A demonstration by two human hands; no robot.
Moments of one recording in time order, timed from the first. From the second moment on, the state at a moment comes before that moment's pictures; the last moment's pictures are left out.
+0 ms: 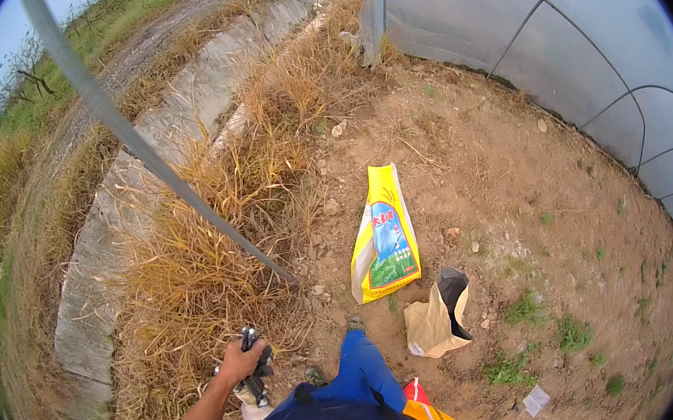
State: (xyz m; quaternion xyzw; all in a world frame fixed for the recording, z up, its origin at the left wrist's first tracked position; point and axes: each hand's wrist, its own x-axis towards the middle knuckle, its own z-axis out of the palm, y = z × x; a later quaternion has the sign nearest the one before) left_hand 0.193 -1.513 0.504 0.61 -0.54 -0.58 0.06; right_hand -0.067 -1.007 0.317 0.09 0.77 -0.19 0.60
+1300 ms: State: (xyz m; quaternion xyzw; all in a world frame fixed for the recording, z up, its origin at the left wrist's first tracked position) left_hand -0.199 -2.222 0.553 0.43 -0.22 -0.75 0.44; right_hand -0.478 -1.600 0.356 0.16 0.75 -0.33 0.55
